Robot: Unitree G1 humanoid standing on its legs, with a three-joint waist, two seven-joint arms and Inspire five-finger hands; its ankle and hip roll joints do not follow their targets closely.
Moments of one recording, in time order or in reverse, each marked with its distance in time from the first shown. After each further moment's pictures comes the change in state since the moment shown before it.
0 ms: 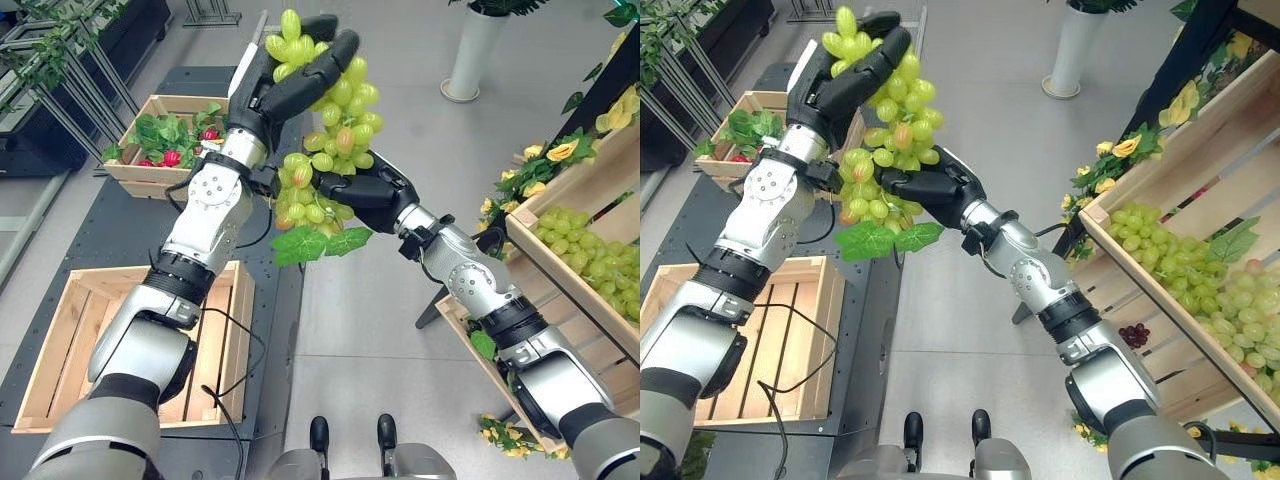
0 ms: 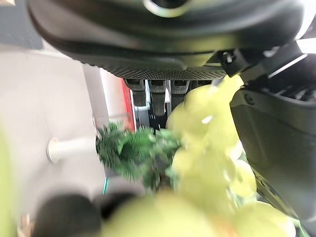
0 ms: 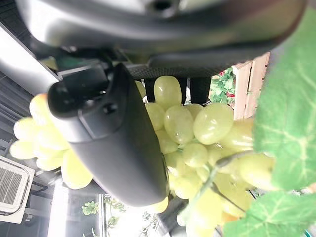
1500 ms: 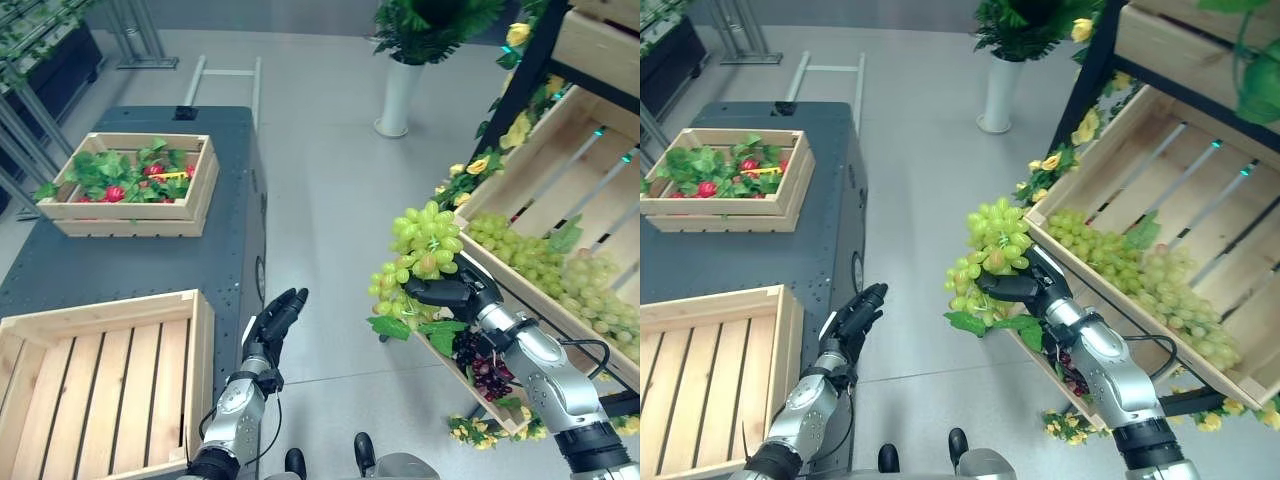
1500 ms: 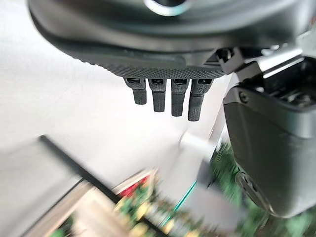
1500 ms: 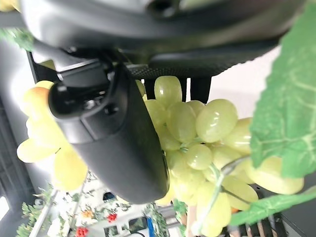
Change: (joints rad) left arm 0.935 -0.318 0.109 -0.016 0.121 -0.023 -0.039; right arm 0.785 -0.152 -0.365 -0.418 -0.421 0.026 0.085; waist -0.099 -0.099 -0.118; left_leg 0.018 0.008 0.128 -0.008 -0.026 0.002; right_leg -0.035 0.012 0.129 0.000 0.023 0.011
